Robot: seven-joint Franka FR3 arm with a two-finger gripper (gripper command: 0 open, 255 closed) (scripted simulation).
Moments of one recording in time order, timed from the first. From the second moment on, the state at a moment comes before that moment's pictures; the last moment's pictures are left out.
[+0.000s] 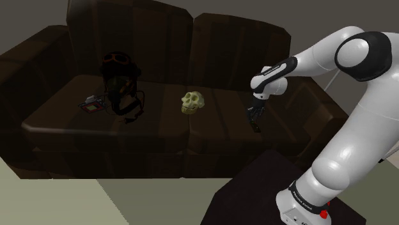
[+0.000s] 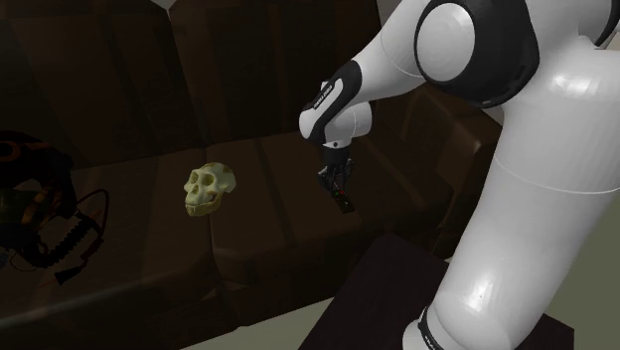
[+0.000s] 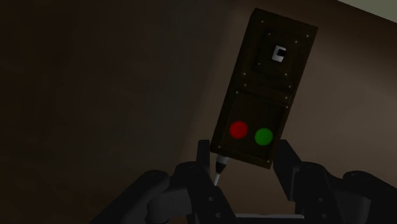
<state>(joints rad) -0.21 0.15 -0.28 -2.34 0.10 2.31 -0.32</state>
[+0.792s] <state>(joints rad) -0.21 0.11 -0.28 -2.33 0.08 2.26 -0.30</state>
